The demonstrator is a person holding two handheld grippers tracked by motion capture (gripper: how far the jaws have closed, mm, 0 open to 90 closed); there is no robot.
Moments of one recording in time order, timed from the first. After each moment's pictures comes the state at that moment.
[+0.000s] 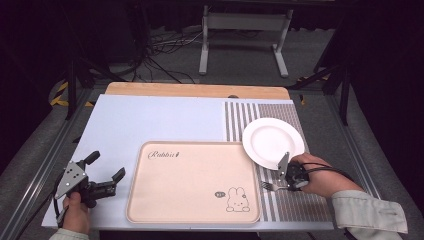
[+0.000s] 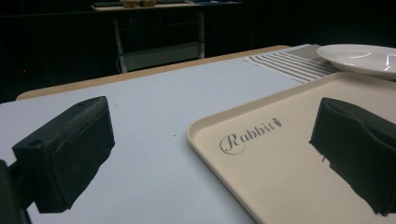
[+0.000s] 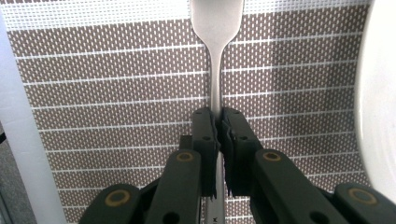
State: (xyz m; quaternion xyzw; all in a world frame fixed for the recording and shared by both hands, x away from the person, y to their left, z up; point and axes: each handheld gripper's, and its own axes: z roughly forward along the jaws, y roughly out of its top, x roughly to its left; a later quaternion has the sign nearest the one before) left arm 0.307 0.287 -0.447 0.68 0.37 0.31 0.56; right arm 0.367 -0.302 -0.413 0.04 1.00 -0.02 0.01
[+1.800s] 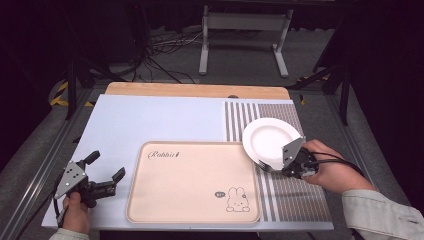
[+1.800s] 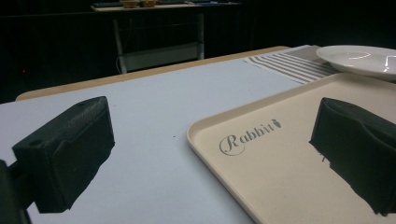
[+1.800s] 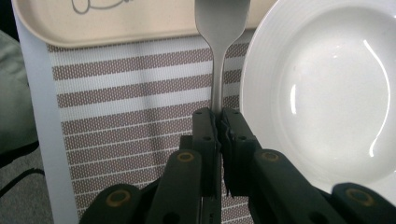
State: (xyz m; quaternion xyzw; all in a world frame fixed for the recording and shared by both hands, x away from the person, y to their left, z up) left arm 0.307 0.287 -0.447 0.68 0.37 0.31 0.56; right arm 0.362 -0.293 -0.346 0.07 0.99 0.12 0.09
